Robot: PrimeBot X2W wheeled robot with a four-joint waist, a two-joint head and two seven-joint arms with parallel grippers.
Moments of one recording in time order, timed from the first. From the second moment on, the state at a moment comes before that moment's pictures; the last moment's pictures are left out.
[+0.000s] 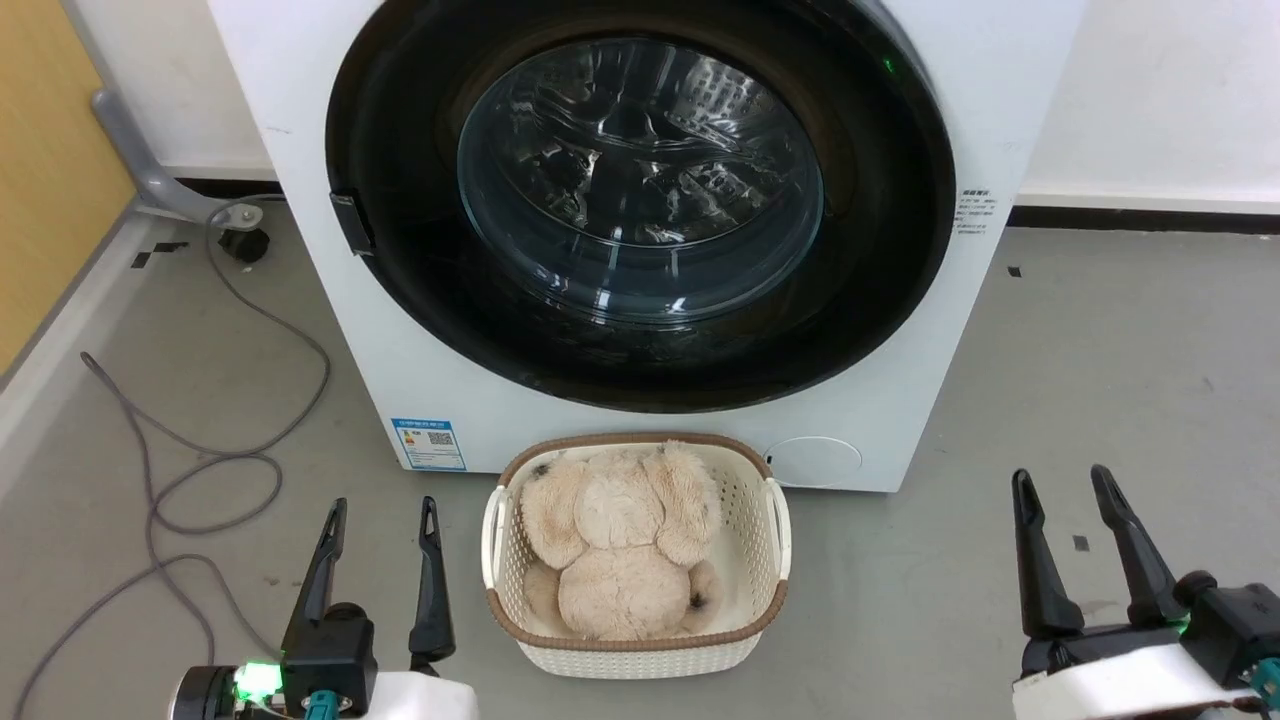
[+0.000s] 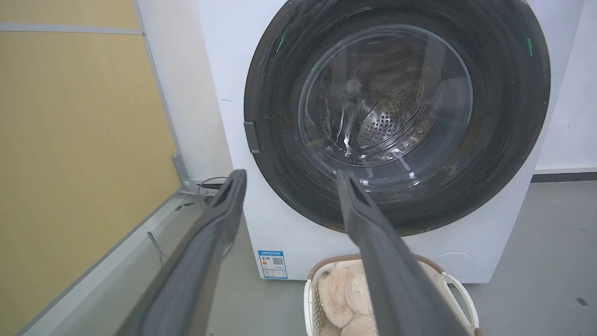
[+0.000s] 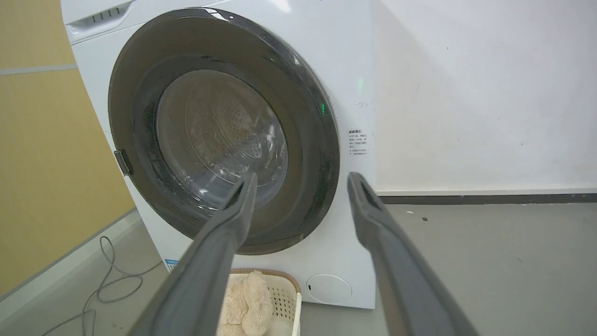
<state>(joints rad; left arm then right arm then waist) 0.04 0.09 -0.12 0.04 -0.01 0.19 -0.26 0.01 -0.06 -0.04 0.05 0.19 0.13 -0.26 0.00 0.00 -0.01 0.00</state>
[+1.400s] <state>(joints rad) 0.04 0.08 -0.09 0.03 -0.01 0.14 -0.18 0.01 -0.06 -0.03 0.04 0.14 0.13 -0.18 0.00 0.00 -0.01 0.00</state>
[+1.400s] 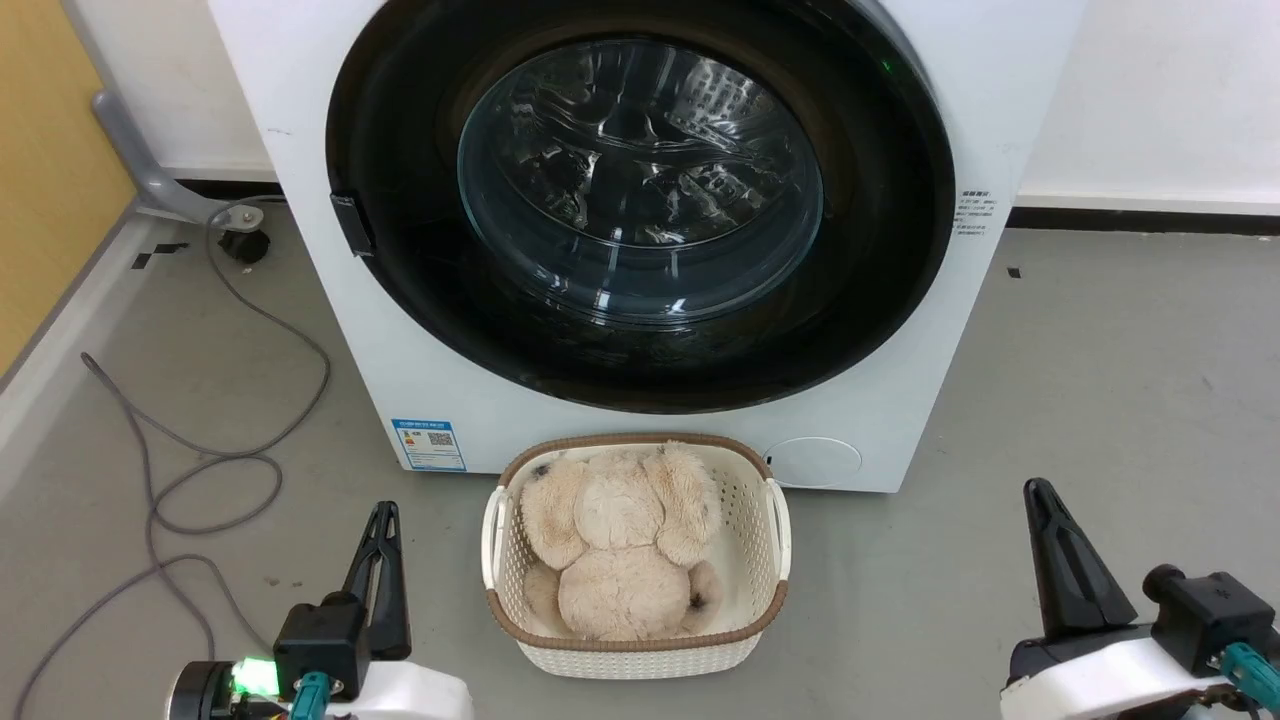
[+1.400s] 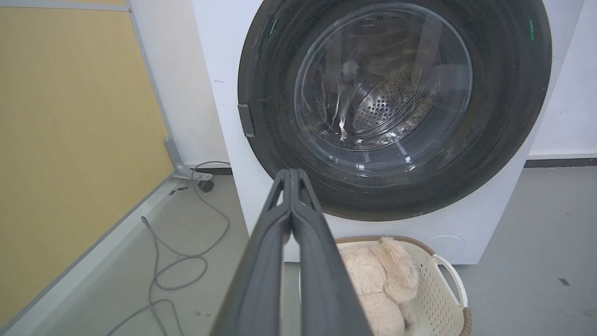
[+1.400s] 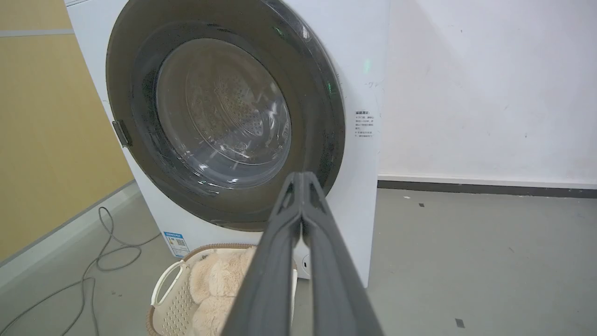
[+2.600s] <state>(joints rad) 0.03 0.07 -0.05 0.02 -0.01 0.08 -0.11 0.01 -0.06 -0.02 0.03 0.09 0.13 -0.11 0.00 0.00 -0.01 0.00</state>
